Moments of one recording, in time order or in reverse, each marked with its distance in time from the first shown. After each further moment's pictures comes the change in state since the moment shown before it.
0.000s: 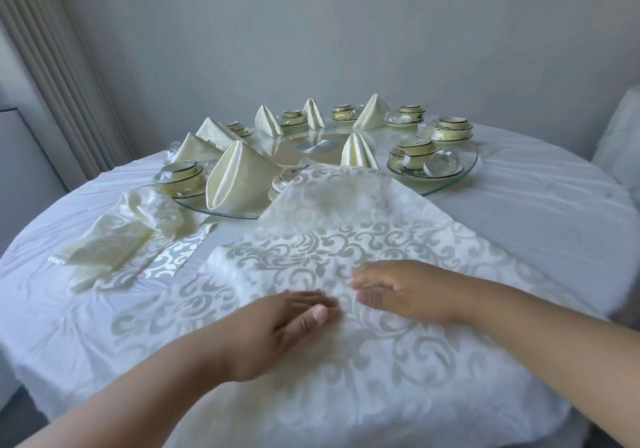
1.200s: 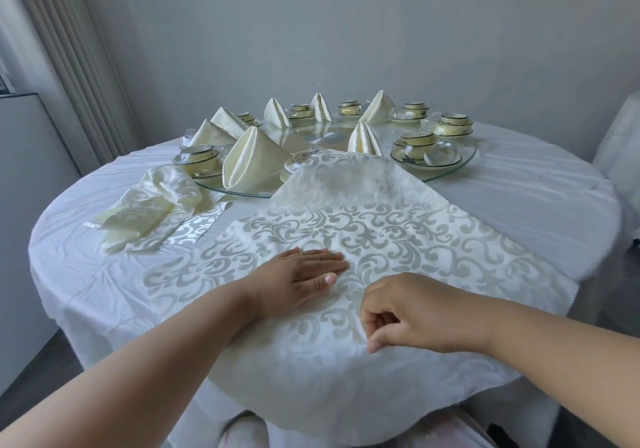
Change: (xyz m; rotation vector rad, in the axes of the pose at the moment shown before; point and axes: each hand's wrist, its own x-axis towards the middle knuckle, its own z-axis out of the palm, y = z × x) left_hand 0.012 -0.017 0.015 0.254 0.043 0.026; right_hand -0.056 -0.042 0.033 -0.017 -0.042 -0.234
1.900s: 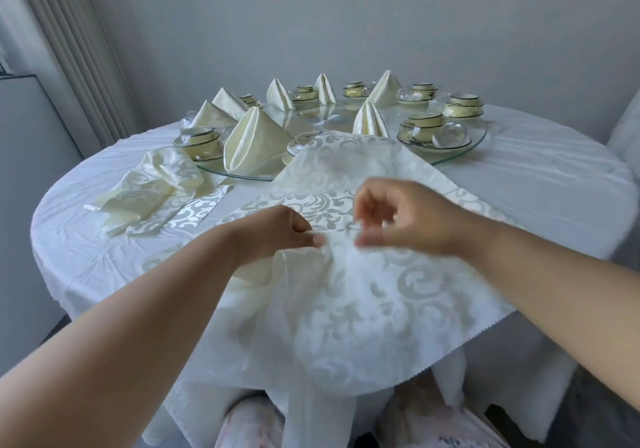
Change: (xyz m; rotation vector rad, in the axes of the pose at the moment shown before) left_hand 0.017 -0.006 -0.043 -0.156 0.006 -0.452; right_hand 0.033 0.006 -0.049 0.322 0.324 -0.043
